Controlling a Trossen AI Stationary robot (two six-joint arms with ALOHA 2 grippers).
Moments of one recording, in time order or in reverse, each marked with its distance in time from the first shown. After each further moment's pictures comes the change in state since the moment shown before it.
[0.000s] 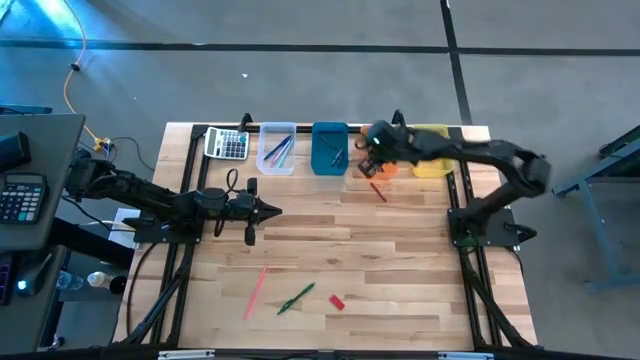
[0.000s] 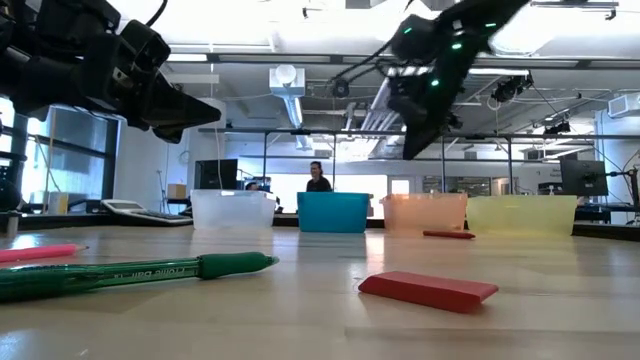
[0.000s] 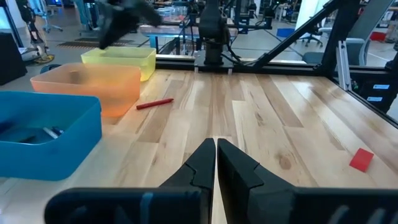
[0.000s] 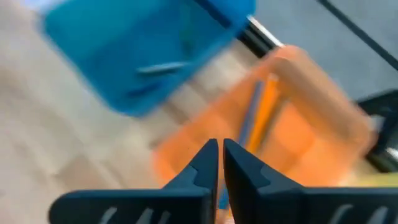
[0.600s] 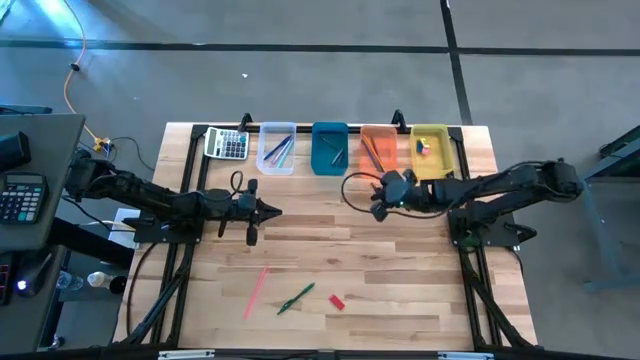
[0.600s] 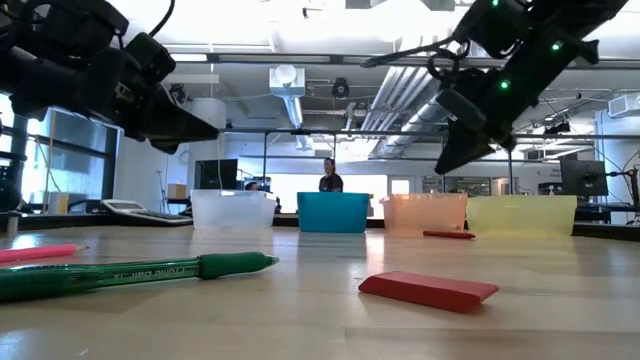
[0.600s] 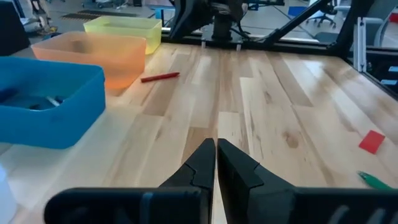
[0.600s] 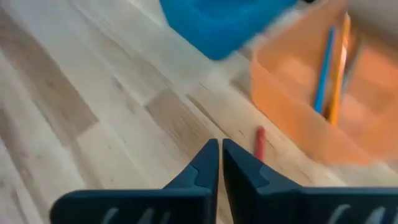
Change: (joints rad) left arm 0.000 0.000 0.018 -0.121 -0.024 -0.040; right arm 0.391 -0.256 -0.460 0.299 0.194 0.346
